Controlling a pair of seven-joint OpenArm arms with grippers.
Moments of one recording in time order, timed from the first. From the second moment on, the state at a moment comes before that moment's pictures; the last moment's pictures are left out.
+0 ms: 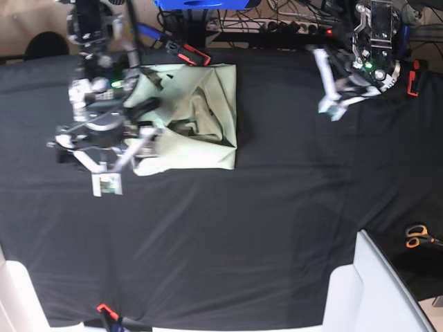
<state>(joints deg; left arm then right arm) 21.9 -14.2 -8.0 93.8 -10.4 -35.3 54.2 -15.0 1.1 -10.0 109.1 -18.3 -9.1 -51.8</state>
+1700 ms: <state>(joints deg) 7.9 0.7 -8.3 70.6 -36.2 -38.4 55.5 -21.0 3.3 -7.2 98.8 -18.0 -8.8 -43.8</state>
